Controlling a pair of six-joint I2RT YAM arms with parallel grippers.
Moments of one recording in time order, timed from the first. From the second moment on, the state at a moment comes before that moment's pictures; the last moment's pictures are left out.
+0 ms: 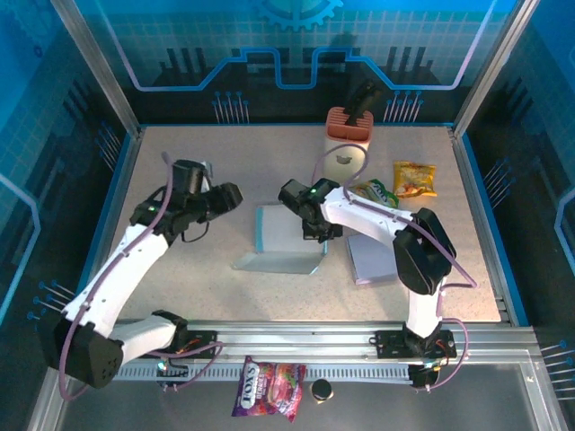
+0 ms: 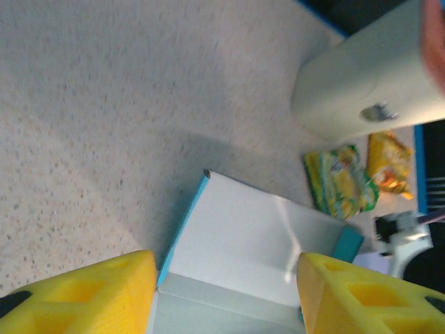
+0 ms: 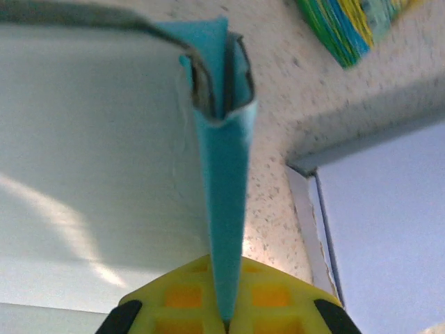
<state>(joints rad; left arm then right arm) -0.27 1.11 1.10 -0.70 0.13 -0.73 0.76 1.88 1.48 -1.18 0.30 0.97</state>
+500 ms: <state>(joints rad) -0.26 0.91 0.82 -0.82 0.25 -0.81 0.67 1.97 1.41 -1.26 -0.08 1.53</state>
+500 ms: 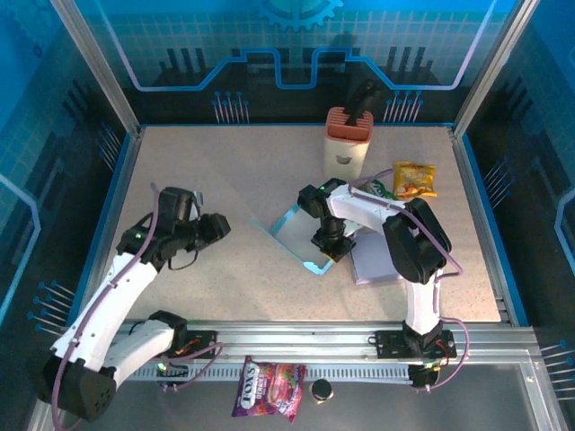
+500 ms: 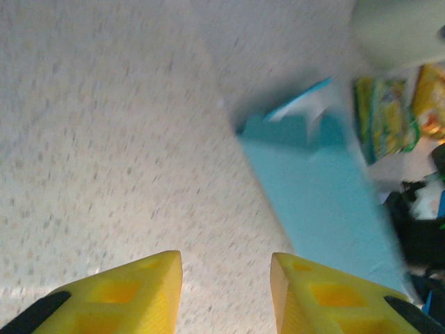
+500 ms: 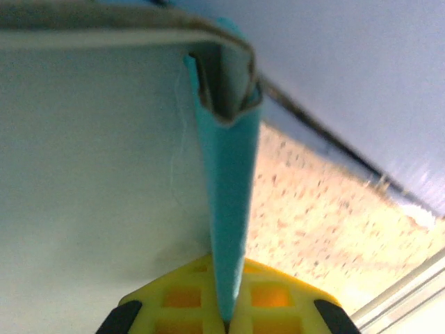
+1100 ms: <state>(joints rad) -0.41 1.08 0.53 -0.35 0.35 -1.11 0.80 2.04 1.42 -1.12 -0.32 1.82</state>
